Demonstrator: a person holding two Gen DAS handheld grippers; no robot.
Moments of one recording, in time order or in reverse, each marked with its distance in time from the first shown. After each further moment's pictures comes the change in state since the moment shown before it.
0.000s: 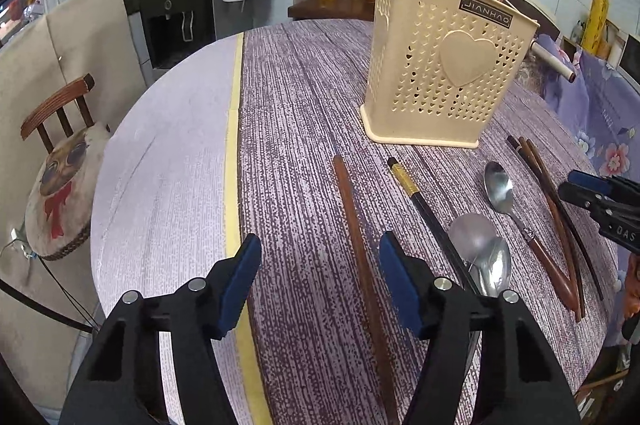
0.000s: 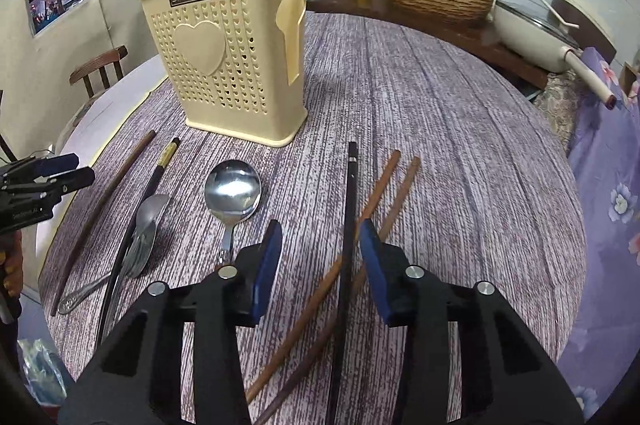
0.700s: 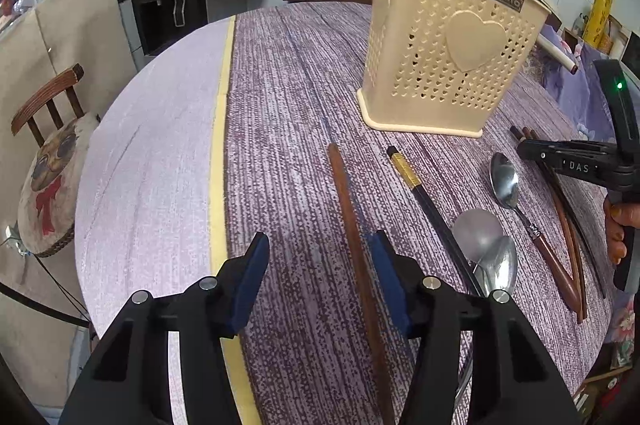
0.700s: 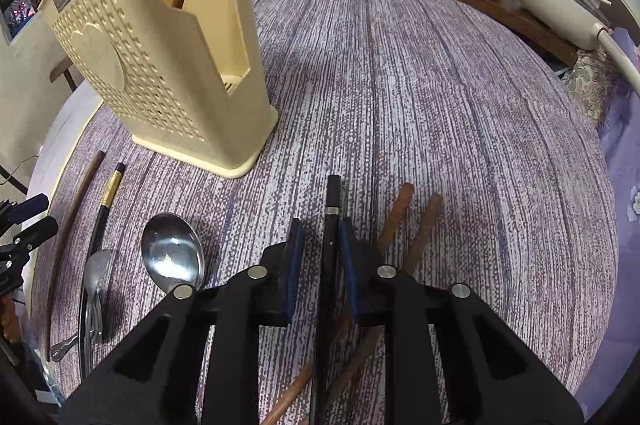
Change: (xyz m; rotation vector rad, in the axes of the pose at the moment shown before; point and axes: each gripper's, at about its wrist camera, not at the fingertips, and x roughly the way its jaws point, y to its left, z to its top) left arm 0.017 -0.006 0.003 0.010 0.063 -0.014; right arm 0.074 -0.015 0.047 0.032 0.158 0.009
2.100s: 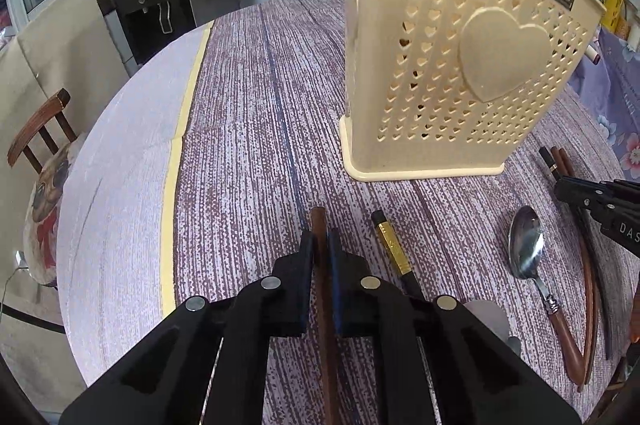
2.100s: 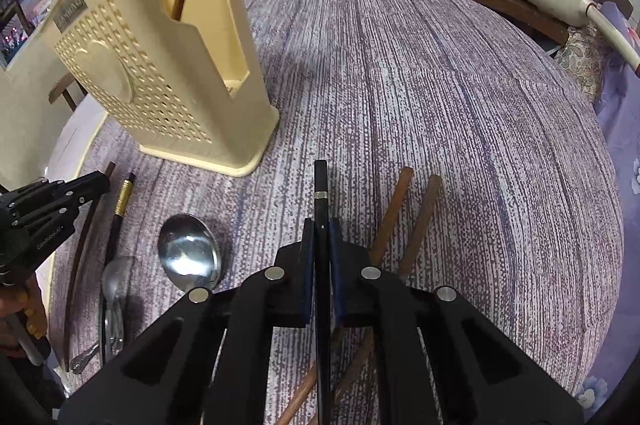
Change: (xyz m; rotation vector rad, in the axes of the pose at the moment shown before) left arm 0.037 -0.027 0.049 0.029 0.041 0.067; right arm -0.011 -0.006 -0.002 0.086 -0.008 0.040
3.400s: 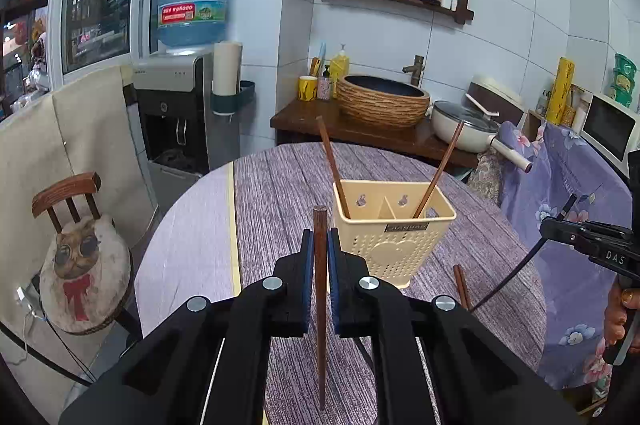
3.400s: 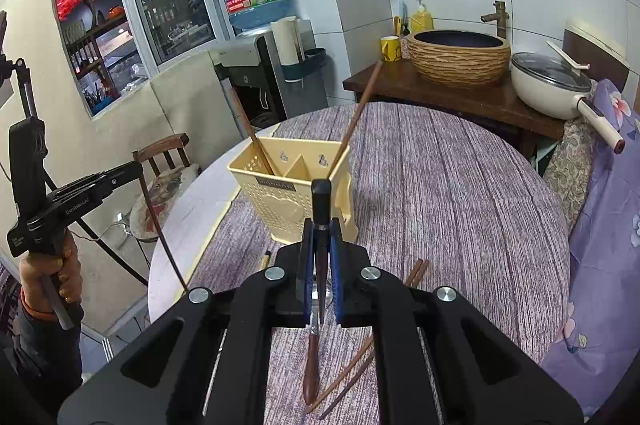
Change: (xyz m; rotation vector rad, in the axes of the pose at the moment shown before) left arm -0.184 0.036 0.030 -0.040 -0.399 -0.124; right arm -0.200 0.026 0.013 -0.067 -0.328 0.182
